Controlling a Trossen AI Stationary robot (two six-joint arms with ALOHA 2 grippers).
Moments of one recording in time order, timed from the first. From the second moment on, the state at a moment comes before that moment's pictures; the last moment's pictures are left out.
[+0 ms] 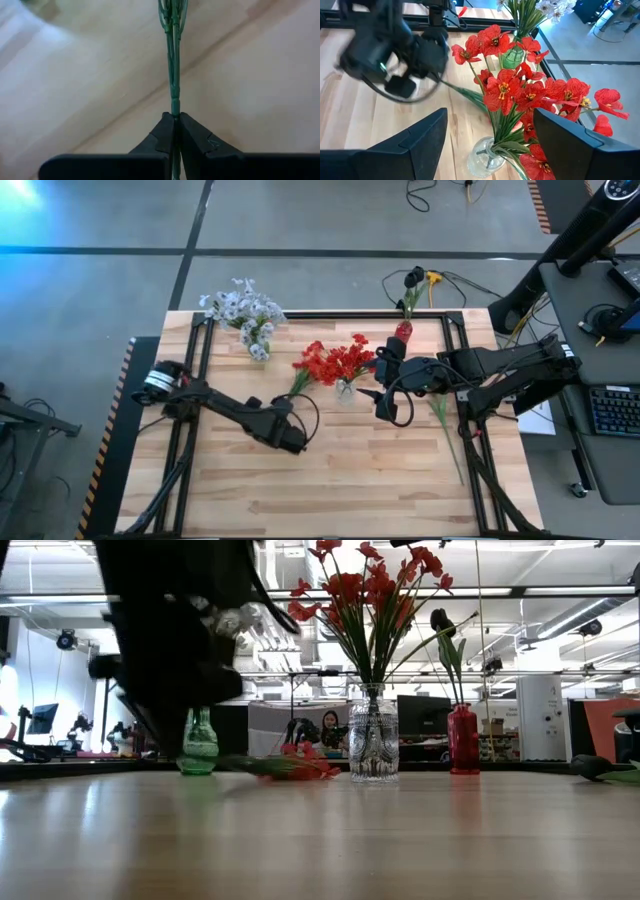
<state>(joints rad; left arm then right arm) -0.34 1.85 1.16 -1.00 -0.45 -1.31 0.19 1.28 1.32 -0.64 0.41 0.08</state>
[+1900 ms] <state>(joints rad) -1.11 1.54 1.23 -1.12 -1.57 -1.26 0.58 1.44 1.27 0.01 0.66 -0.08</state>
